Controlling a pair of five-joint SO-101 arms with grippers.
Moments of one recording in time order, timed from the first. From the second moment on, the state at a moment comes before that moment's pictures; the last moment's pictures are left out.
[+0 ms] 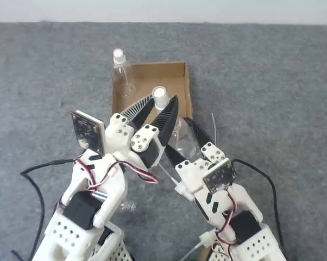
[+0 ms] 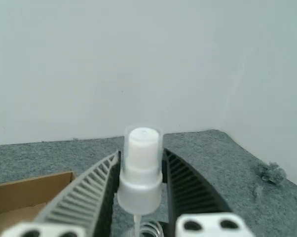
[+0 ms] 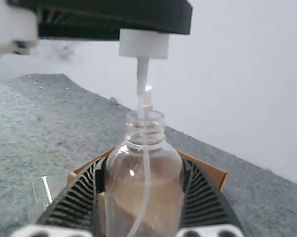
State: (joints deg) left arm 25.8 -73.9 62.8 28.2 20.3; right arm -35.5 -103.0 95.2 18.2 8.3
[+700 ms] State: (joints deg) left arm 28.4 -74.0 65.5 28.2 20.2; right arm -33.3 -103.0 95.2 18.1 8.8
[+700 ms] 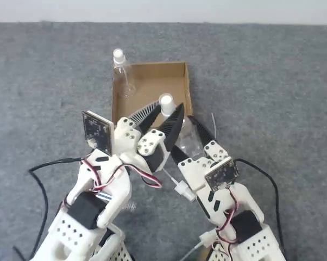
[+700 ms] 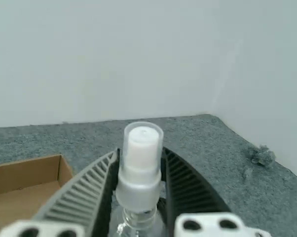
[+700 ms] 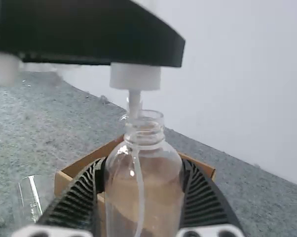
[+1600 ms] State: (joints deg) left arm 30.8 -74.0 66.3 27.6 16.6; right arm -32.4 -103.0 95.2 20.7 8.8
